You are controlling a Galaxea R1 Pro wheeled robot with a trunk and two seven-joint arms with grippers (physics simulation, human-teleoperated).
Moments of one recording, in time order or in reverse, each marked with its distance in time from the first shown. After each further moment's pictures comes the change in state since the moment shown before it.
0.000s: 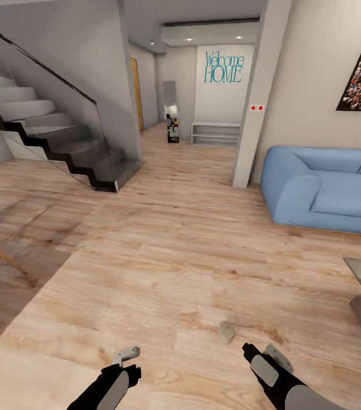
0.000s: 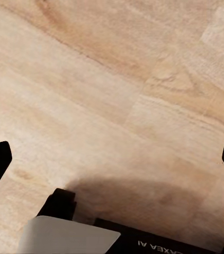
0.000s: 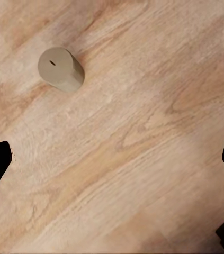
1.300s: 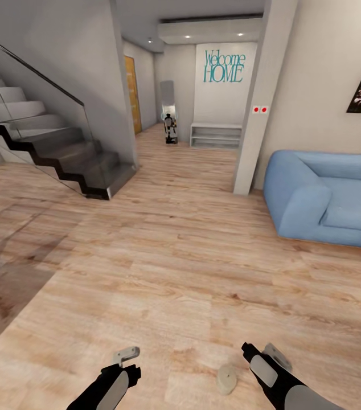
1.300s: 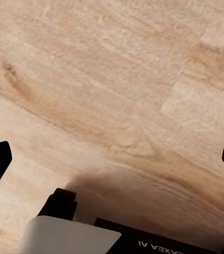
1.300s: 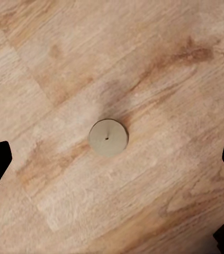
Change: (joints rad) left arm 0.000 0.001 0.000 0.000 0.001 0.000 0.000; right arm 0.000 0.002 0.006 0.000 0.020 0.000 0.001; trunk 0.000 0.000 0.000
